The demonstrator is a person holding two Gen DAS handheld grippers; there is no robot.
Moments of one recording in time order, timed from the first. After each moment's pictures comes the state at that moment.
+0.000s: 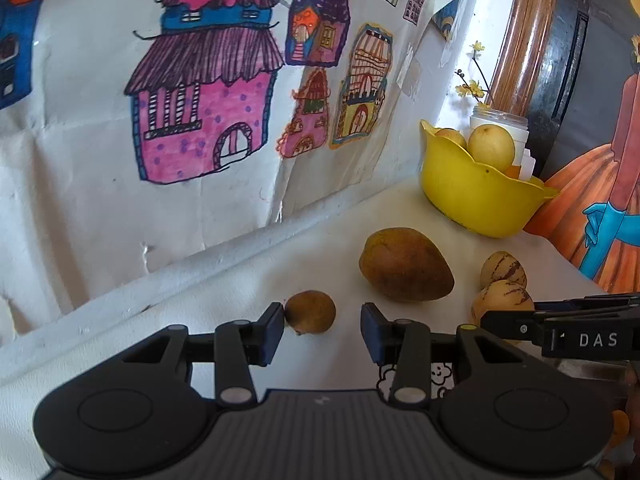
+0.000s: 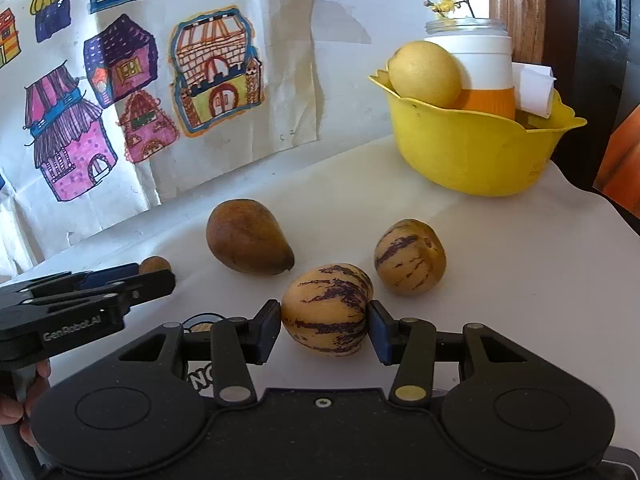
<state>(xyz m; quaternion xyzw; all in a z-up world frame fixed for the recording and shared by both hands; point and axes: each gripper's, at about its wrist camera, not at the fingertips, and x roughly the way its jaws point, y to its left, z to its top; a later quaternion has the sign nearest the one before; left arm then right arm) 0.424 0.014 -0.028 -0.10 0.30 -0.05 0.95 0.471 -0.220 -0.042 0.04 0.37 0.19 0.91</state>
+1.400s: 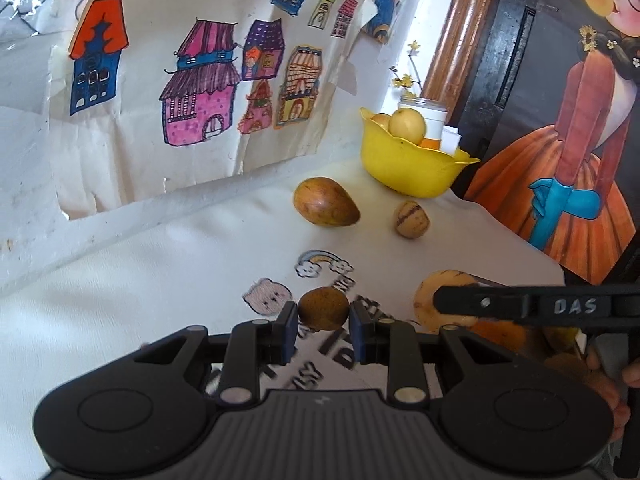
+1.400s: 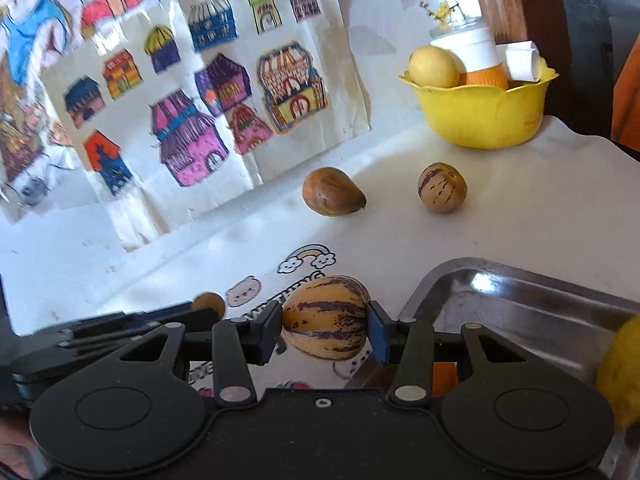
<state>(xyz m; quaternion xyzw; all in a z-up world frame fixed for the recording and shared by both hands) 0.299 -0.015 0.006 -0.11 0.31 -0.09 0.94 0.357 -0.269 -0.022 0.14 0.35 0.27 0.89</state>
